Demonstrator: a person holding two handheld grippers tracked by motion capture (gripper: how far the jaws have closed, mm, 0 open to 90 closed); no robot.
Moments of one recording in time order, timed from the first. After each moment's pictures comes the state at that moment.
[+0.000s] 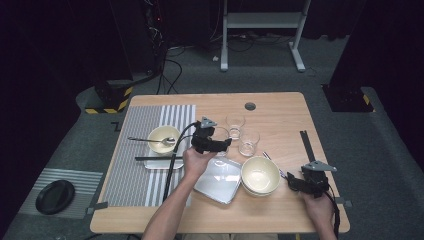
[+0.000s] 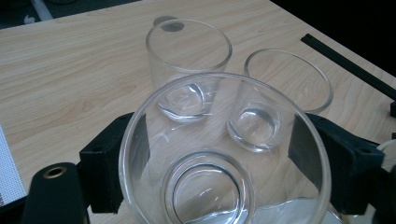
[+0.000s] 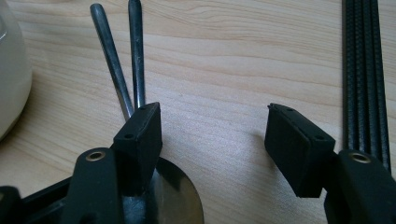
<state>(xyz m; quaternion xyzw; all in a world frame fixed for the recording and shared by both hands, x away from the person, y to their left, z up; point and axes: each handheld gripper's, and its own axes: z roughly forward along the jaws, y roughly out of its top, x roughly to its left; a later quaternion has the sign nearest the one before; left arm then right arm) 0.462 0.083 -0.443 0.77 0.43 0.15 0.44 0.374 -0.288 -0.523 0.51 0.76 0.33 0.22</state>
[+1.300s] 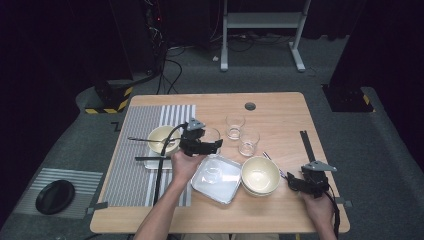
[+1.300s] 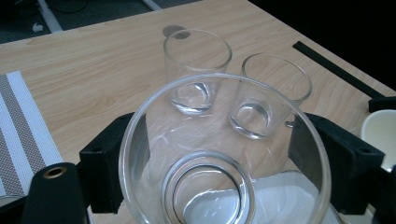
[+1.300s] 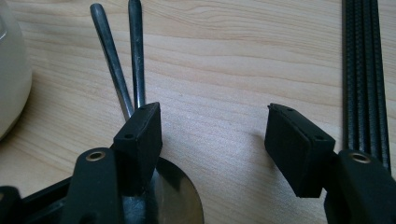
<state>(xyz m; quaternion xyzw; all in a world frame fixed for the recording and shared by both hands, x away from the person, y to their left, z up) 0.437 0.114 -0.422 0.76 0.43 0.15 0.45 0.374 -0.288 -0.523 0.51 0.76 0.33 0.22</state>
